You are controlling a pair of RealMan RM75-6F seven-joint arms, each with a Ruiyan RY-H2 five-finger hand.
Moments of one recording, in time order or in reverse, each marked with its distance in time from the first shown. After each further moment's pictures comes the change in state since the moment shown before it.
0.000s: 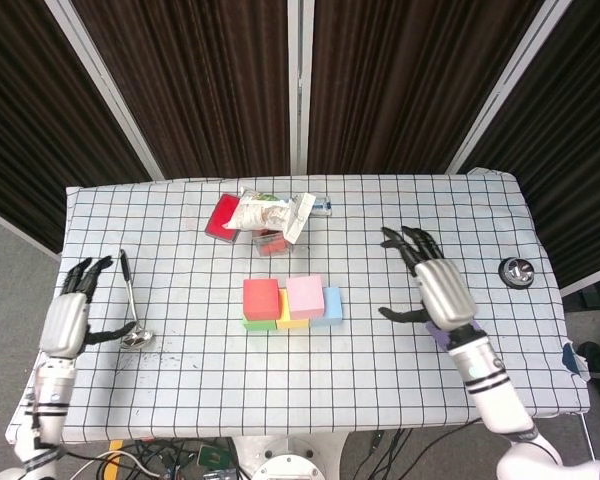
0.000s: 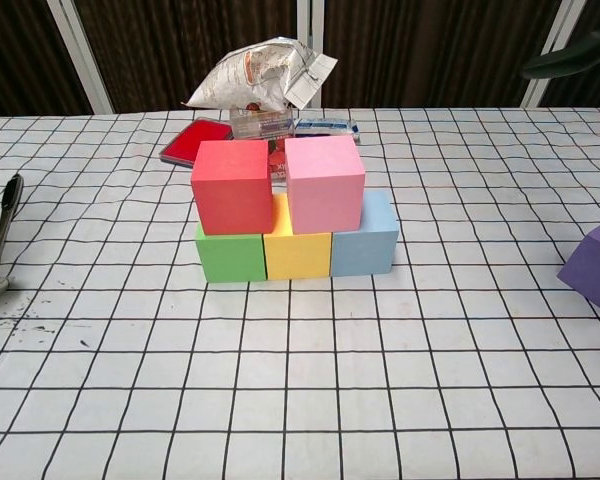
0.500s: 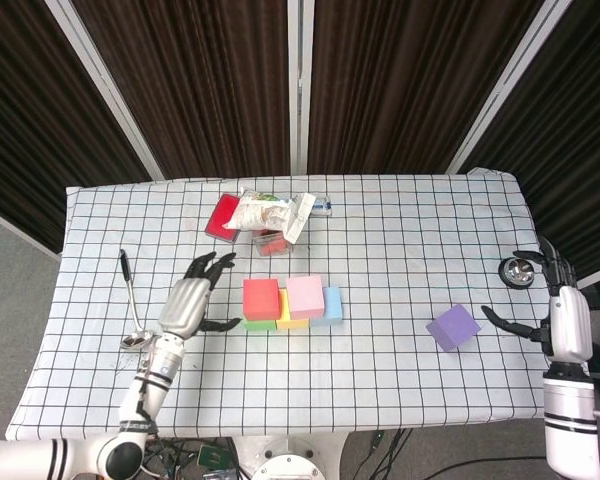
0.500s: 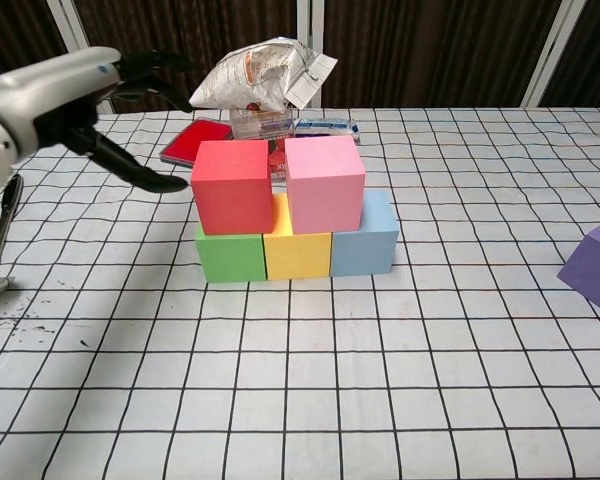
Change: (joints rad) left arm -0.281 -0.220 -0.155 -0.257 -0.282 -0.230 0.473; right arm -0.340 0.057 -0.041 0.083 -0.076 0.357 0.352
